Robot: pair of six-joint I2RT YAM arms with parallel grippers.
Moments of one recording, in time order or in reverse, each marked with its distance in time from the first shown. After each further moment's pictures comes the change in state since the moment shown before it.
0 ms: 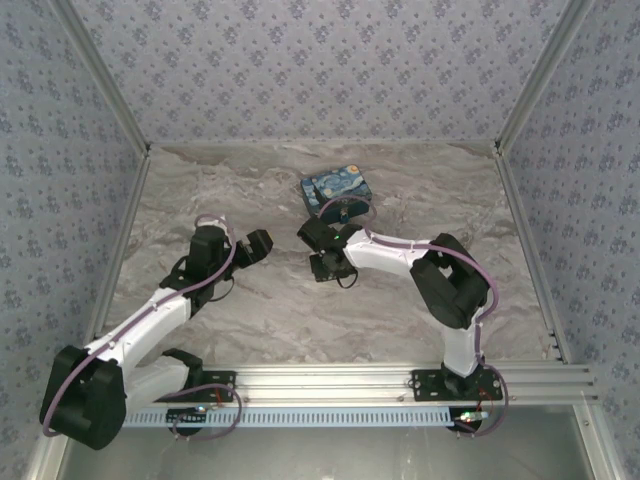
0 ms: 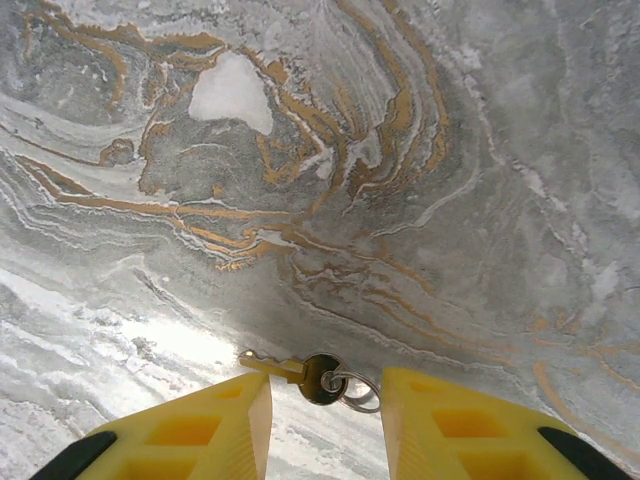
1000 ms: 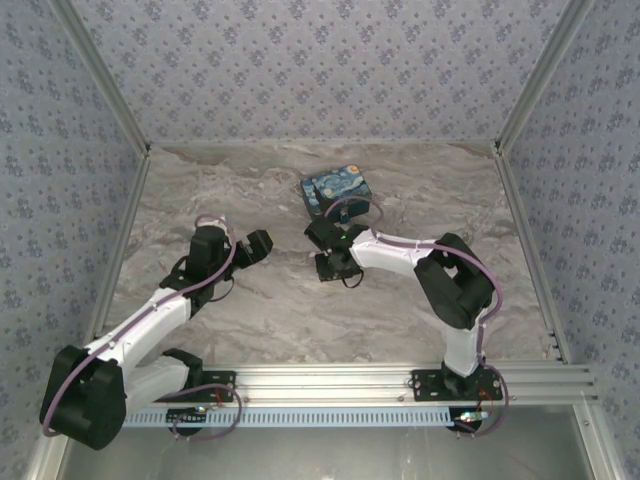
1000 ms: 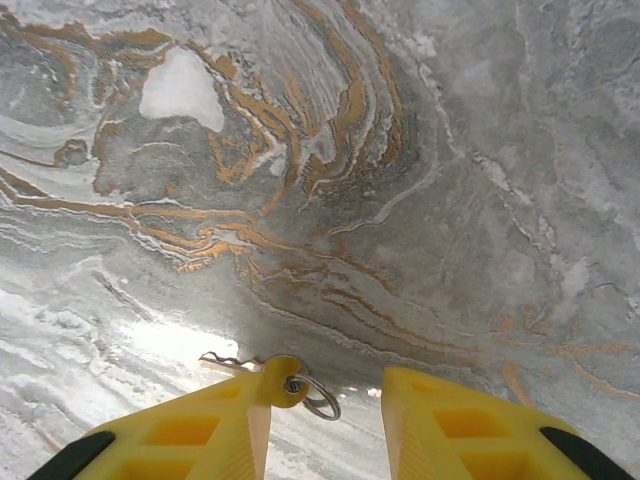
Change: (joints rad) left arm 0.000 0.000 0.000 -0.005 0.000 0.000; right arm -0.033 -0.024 -0.055 0.041 -0.031 -0.006
